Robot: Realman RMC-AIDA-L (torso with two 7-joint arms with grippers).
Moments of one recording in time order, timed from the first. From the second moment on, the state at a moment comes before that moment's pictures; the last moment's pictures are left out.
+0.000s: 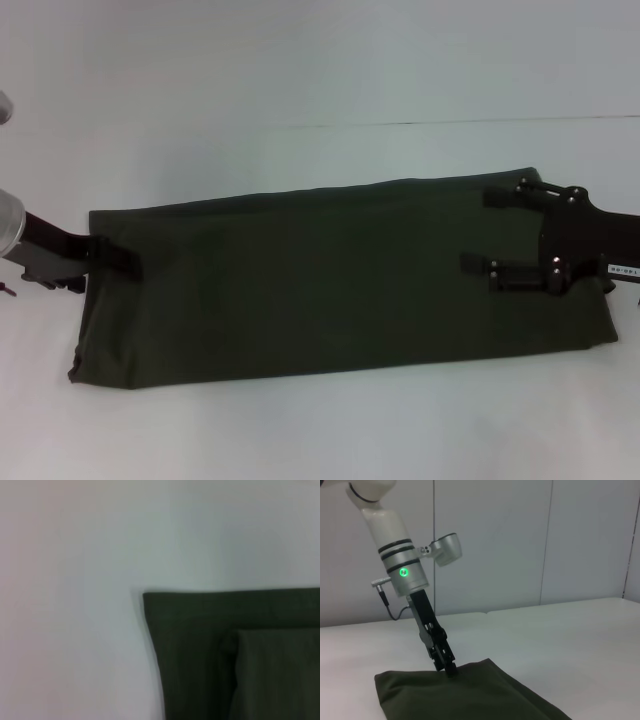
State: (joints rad) left arm -0.87 -1.95 0.70 0.57 2.82 1.20 -2.73; right arm 0.54 2.01 -0.63 -0.60 -1.93 -1.57 1.09
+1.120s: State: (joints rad) left arm -0.88 -1.95 0.72 0.54 2.83 1.16 -2.74; right arm 0.54 2.01 -0.62 -0.61 -1.93 -1.57 1.09
